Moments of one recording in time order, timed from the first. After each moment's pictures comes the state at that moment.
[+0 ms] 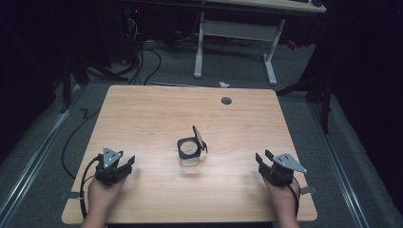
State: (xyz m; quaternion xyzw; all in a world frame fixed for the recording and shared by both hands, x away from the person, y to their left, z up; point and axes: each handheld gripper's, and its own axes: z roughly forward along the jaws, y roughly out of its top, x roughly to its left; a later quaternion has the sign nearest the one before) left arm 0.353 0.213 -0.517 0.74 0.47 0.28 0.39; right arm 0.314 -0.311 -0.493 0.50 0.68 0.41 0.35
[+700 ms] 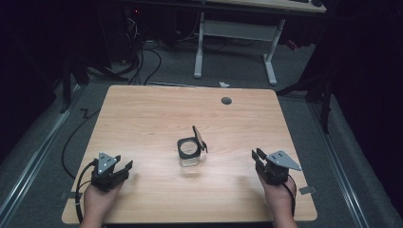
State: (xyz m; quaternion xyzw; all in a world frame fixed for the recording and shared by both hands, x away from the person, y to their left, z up) left arm 0.341 0.223 -0.518 0.74 0.47 0.26 0.40; right arm 0.313 -0.286 -0.471 0.48 0.69 0.41 0.34
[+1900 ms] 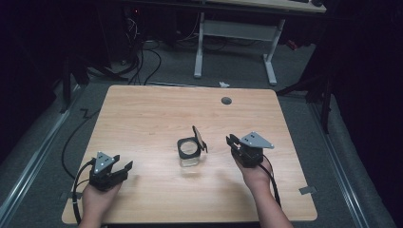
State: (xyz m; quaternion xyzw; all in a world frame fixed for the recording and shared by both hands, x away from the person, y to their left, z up) left arm 0.341 0.230 -0.516 0.75 0.46 0.24 0.41; right arm 0.362 -0.221 -0.448 0.42 0.73 0.44 0.31
